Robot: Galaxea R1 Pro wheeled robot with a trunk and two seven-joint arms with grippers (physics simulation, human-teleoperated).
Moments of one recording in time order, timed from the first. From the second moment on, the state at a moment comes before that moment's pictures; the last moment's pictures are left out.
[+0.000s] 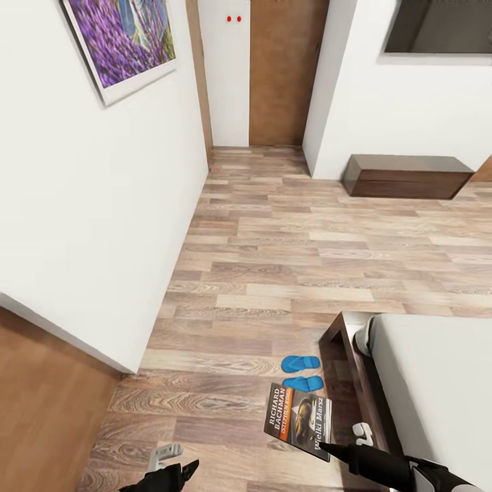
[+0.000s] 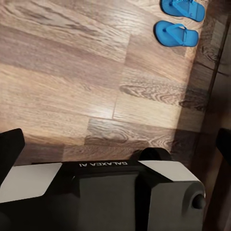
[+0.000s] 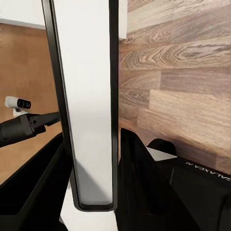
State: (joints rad) left arm -0.42 0.07 -0.27 -0.20 0.56 -0.06 -0.45; right arm -0.59 -0.26 -0.36 -0.03 0.13 0.05 1.24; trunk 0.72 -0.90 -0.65
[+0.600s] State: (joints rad) left arm -0.42 0.07 -0.27 -0.20 0.56 -0.06 -0.45; right arm -0.59 -0.26 -0.36 -0.03 0.13 0.05 1.24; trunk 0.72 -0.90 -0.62
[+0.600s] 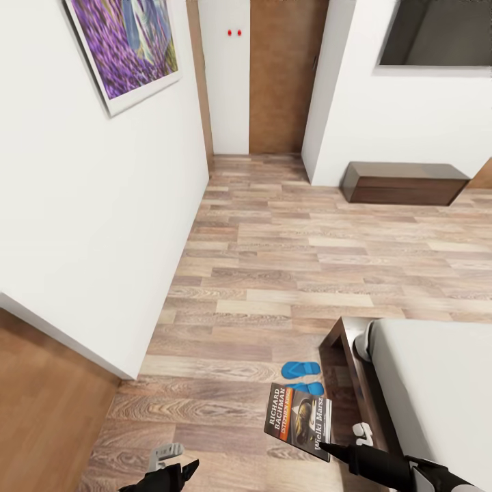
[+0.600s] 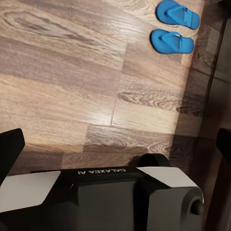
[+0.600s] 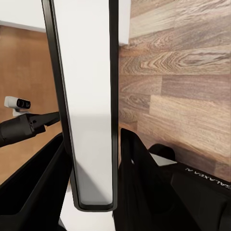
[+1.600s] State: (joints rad) left arm -0.42 0.07 -0.27 -0.20 0.56 -0.06 -0.45; right arm -0.59 -0.26 -0.36 -0.03 0.13 0.05 1.24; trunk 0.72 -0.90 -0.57
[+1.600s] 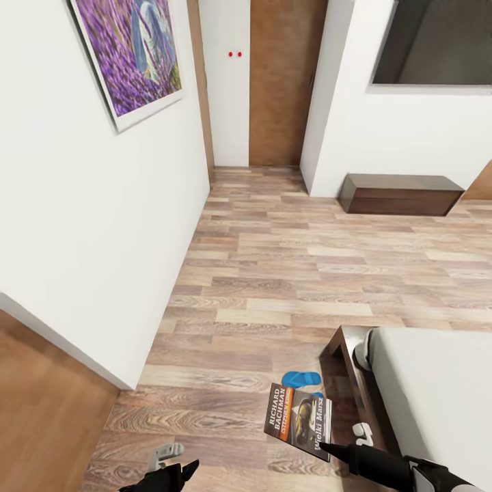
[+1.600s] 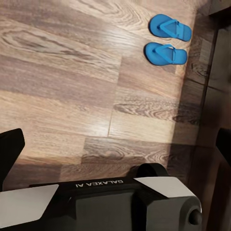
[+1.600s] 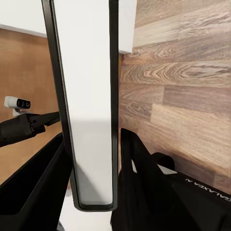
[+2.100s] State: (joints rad) left arm -0.42 0.07 -0.27 -0.20 0.56 -0.06 -0.45; right arm -0.59 -0.26 -0.36 -0.03 0.13 0.05 1.24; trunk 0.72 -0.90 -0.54
